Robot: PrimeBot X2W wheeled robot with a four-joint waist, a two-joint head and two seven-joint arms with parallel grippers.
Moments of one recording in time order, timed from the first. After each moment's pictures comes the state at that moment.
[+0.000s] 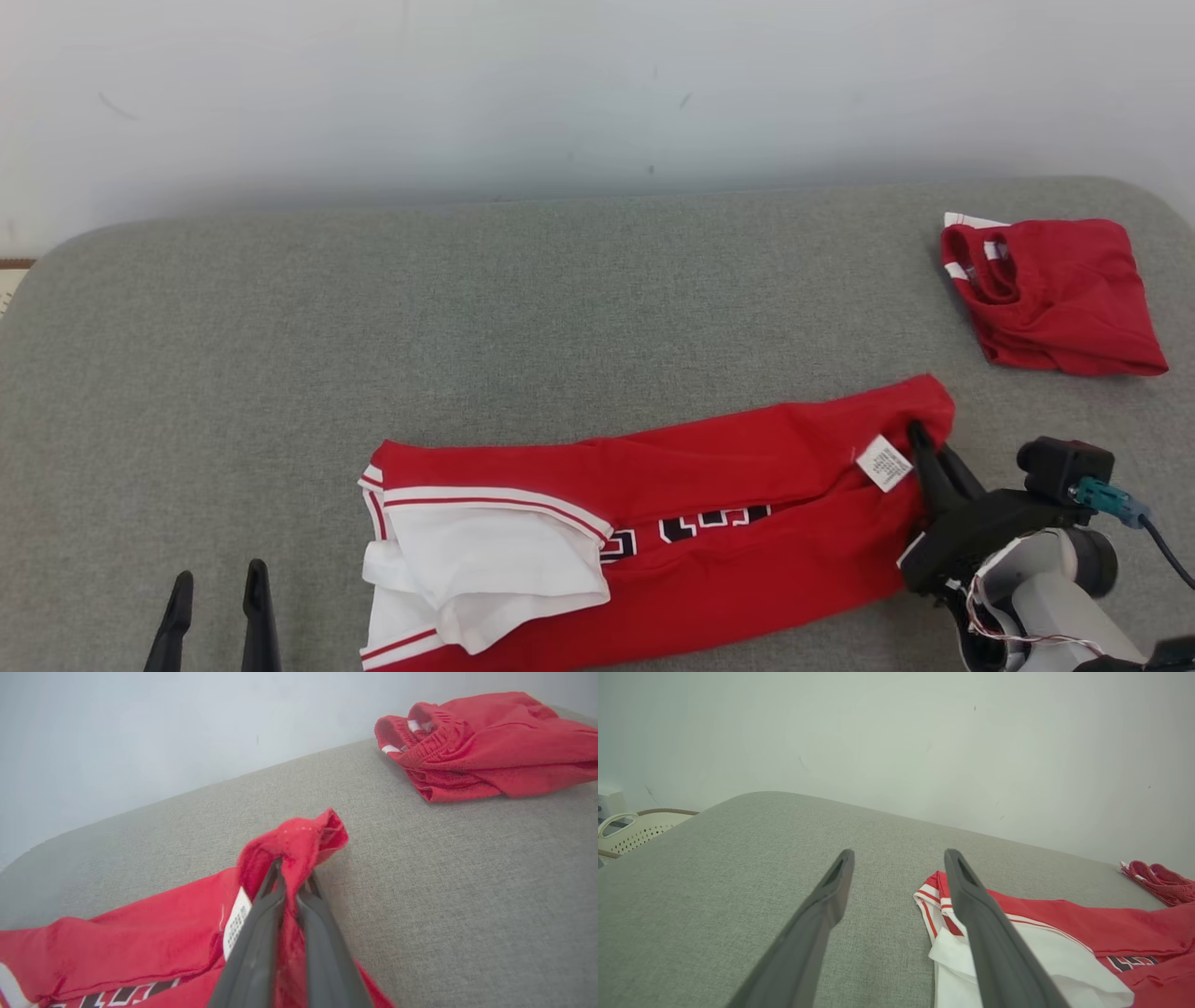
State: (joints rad) left arm 0.06 0.05 0.12 -0.06 -0.26 -0.07 -0.26; right arm -0.42 -0.29 0.37 0.60 0.60 0.13 -0.17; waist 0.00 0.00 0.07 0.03
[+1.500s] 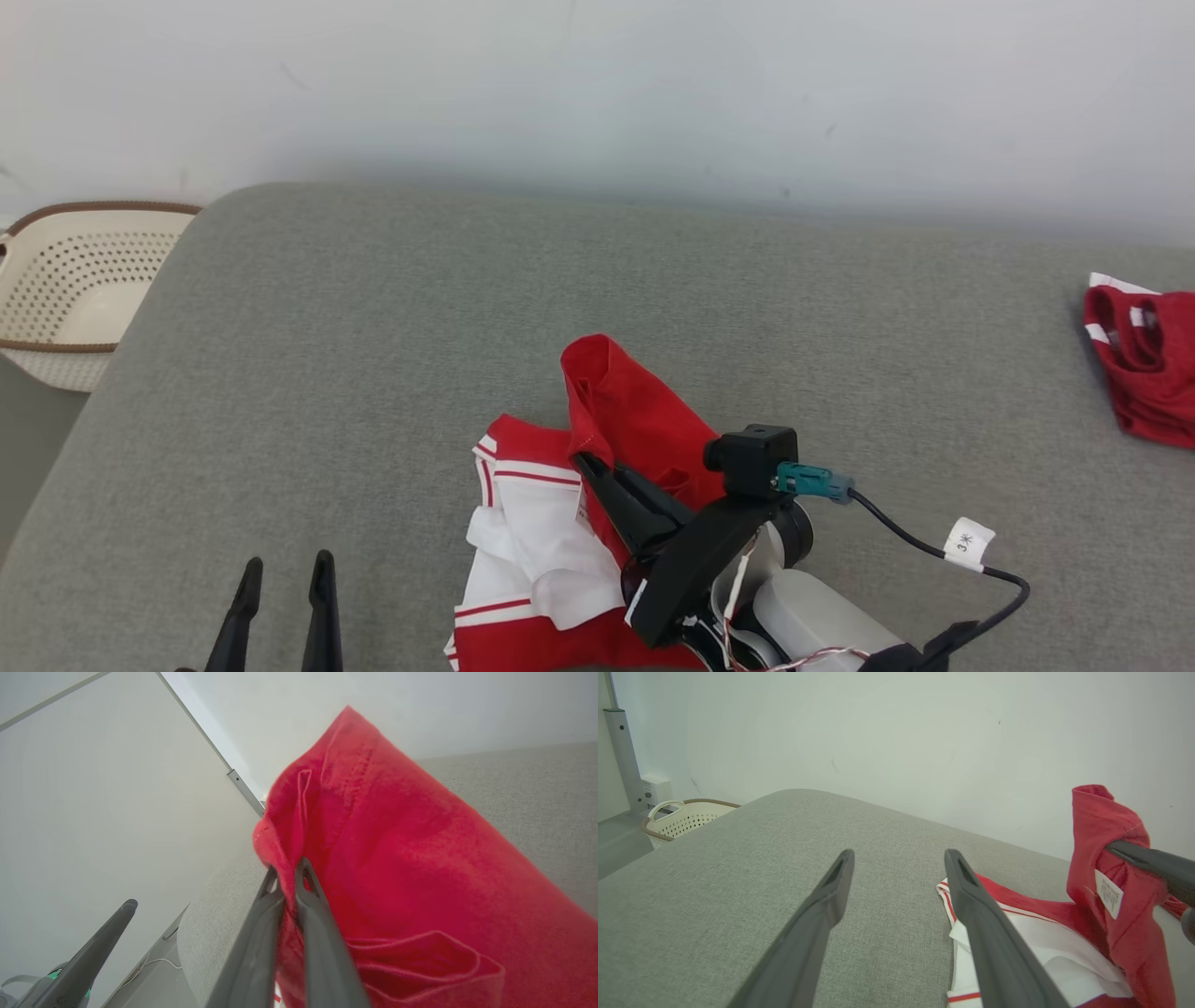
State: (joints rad) left arm 0.03 0.05 0.02 -0.02 -0.27 -0.07 -0.26; right arm -0.50 -0.10 0.85 0.39 0.79 0.13 -0.07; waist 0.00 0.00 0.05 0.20
